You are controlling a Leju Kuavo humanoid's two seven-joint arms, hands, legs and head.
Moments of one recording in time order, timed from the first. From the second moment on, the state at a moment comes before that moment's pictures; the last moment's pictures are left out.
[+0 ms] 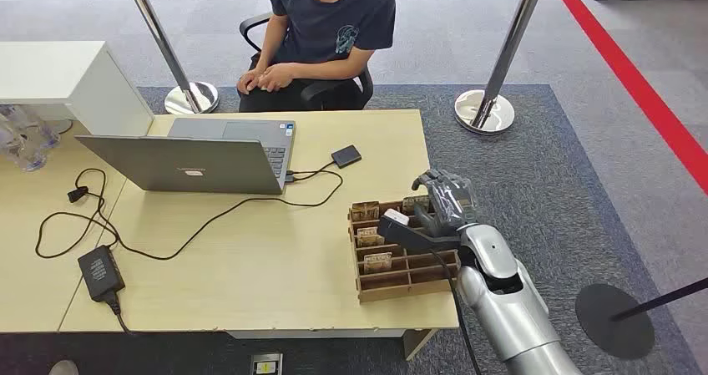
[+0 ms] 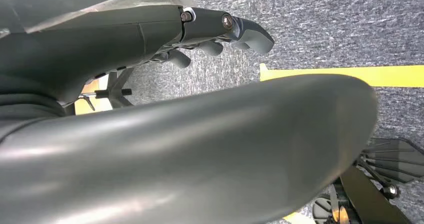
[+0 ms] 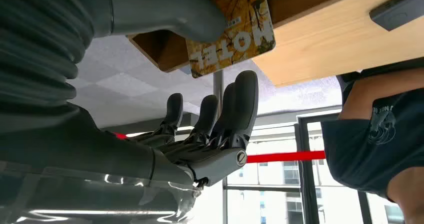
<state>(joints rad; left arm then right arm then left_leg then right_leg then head) -0.07 -0.12 1.21 -0.19 -1.09 -0.09 -0.07 -0.31 -0.09 0.32 -1.23 1.25 -0.24 -0.06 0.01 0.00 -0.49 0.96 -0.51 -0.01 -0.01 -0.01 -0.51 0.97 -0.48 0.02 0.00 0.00</state>
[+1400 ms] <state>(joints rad) -0.07 -0.12 1.21 -0.19 -1.10 -0.09 -0.07 -0.29 -0.09 0.30 -1.26 1.26 -0.25 -0.05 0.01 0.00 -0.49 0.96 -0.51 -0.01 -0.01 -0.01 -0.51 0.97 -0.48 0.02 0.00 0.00</state>
